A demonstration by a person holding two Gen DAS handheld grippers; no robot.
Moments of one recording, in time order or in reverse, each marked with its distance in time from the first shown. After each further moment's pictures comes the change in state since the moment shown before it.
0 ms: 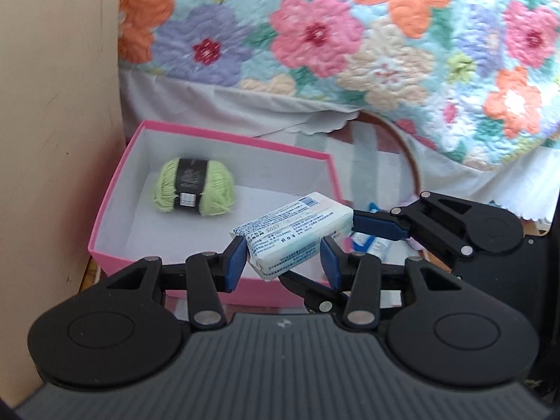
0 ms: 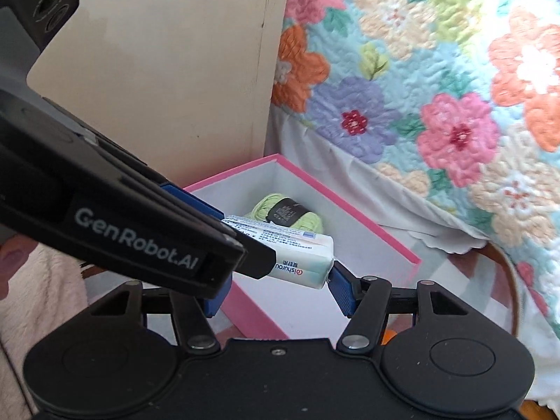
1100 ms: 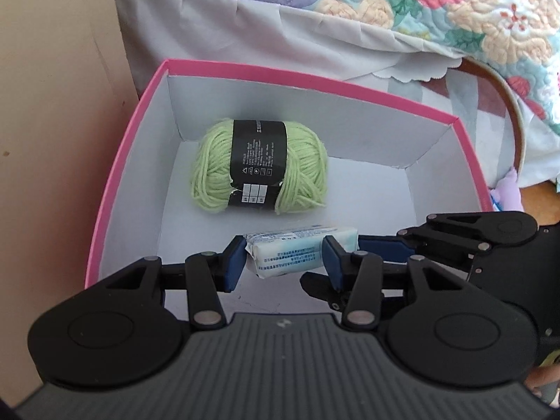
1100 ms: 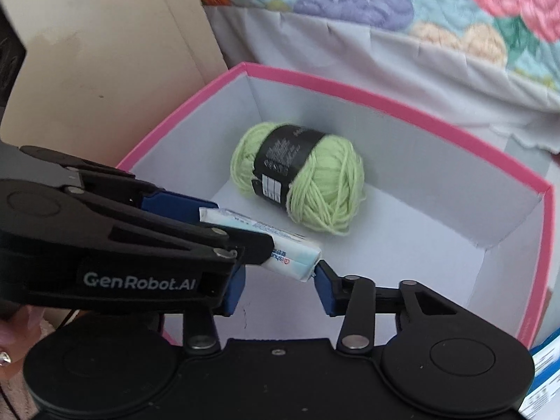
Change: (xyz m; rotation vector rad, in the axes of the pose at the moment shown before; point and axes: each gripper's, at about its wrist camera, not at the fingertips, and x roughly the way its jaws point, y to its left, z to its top) left arm 0.142 0.069 0.026 0.018 0.208 0.115; right arm 0.162 -0.039 -0.013 0.362 0.250 0.210
